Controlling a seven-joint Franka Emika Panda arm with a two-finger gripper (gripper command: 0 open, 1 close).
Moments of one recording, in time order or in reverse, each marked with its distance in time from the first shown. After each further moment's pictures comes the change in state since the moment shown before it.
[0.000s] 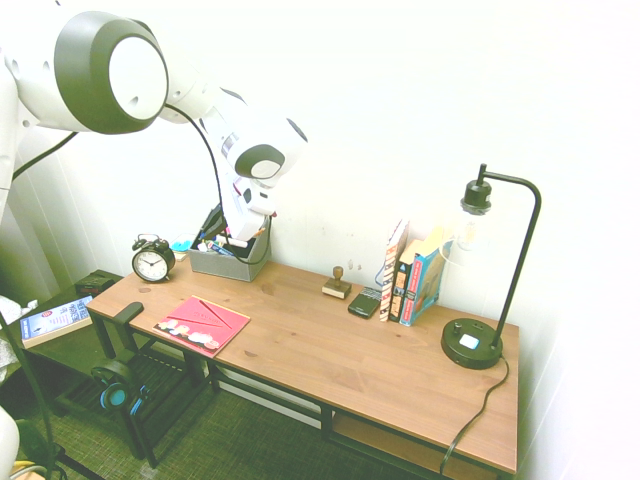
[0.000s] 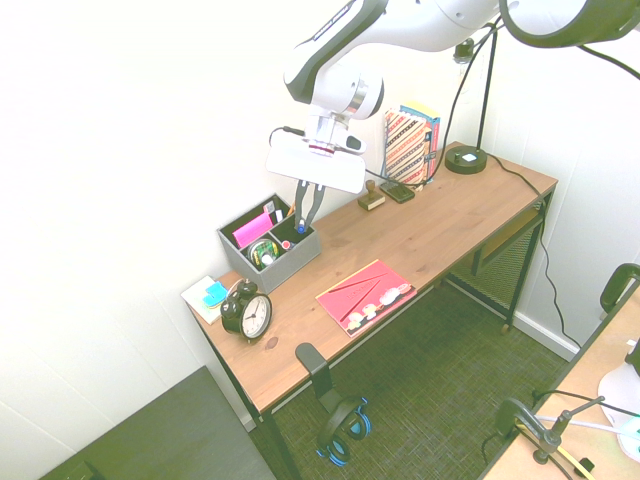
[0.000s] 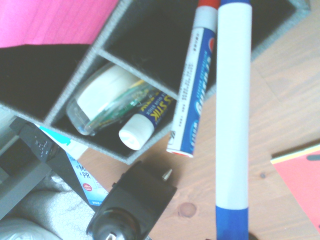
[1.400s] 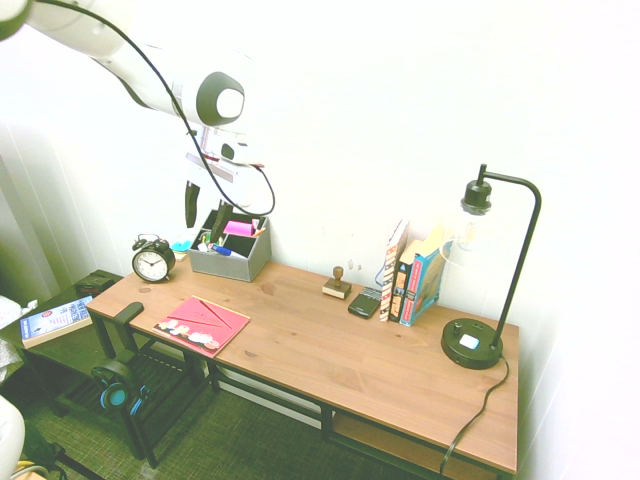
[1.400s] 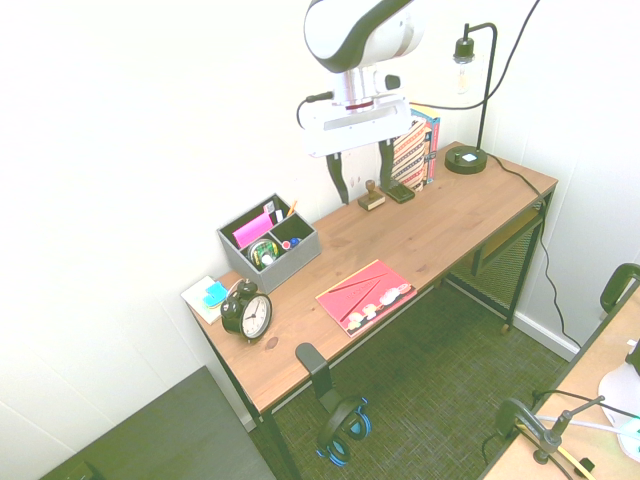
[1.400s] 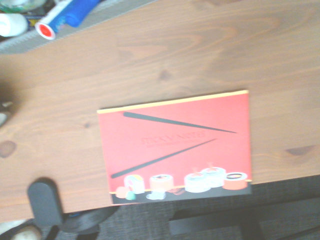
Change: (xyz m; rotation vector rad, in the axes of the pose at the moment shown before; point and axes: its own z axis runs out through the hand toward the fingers) arm -0.076 0.143 -0.085 -0.165 0.566 -0.354
